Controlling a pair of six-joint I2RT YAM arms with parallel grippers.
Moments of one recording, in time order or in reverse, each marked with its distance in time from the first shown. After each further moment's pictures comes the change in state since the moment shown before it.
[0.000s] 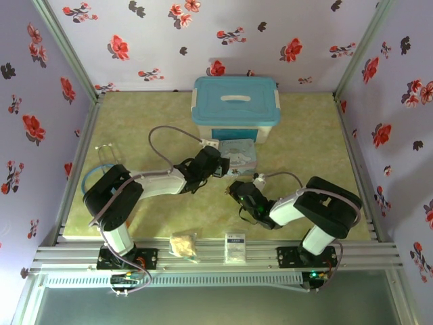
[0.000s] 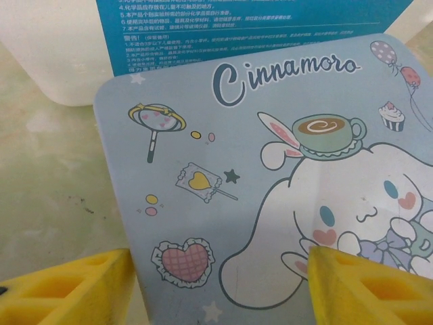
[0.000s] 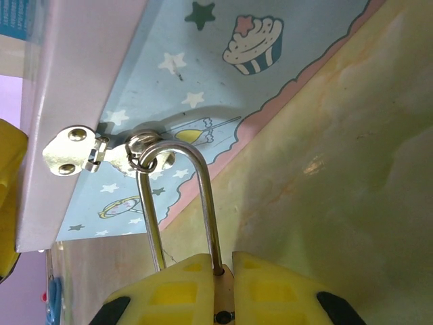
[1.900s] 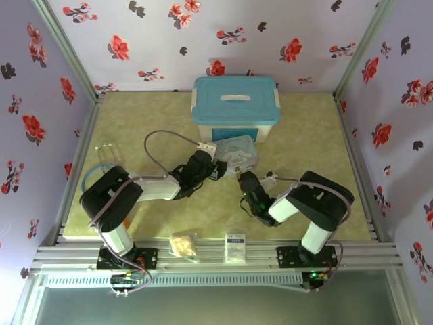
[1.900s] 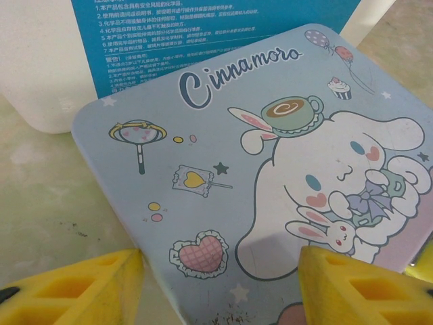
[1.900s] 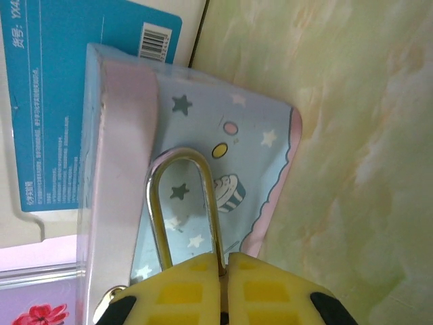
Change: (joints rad) left arm 0.019 -0.024 -0.142 0.249 0.079 0.126; right arm -0.069 0.084 -0.005 0.177 0.238 0.186
